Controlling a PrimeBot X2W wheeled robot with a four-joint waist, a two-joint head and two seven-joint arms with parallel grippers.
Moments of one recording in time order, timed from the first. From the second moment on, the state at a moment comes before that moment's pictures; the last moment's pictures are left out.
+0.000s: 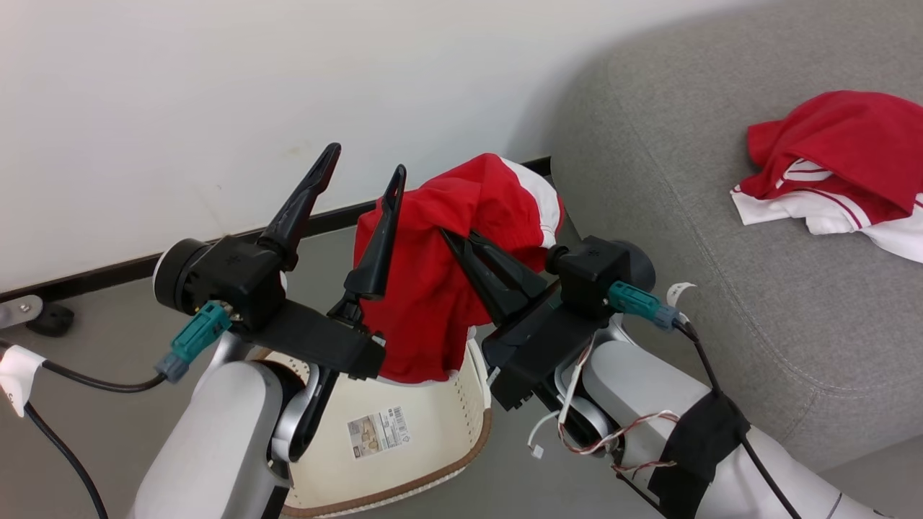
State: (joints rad) left arm -0.48 0.19 -0.41 0.08 -0.42 -0.05 -0.10; right arm -0.73 -0.07 0.91 0.43 0.62 -0.03 -0.25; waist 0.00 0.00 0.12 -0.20
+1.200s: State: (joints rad) left arm -0.48 0.22 -0.40 0.14 -0.41 -0.04 -0.13; right arm -0.63 -0.10 0.79 0.28 0.53 -0.05 -0.25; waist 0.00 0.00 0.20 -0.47
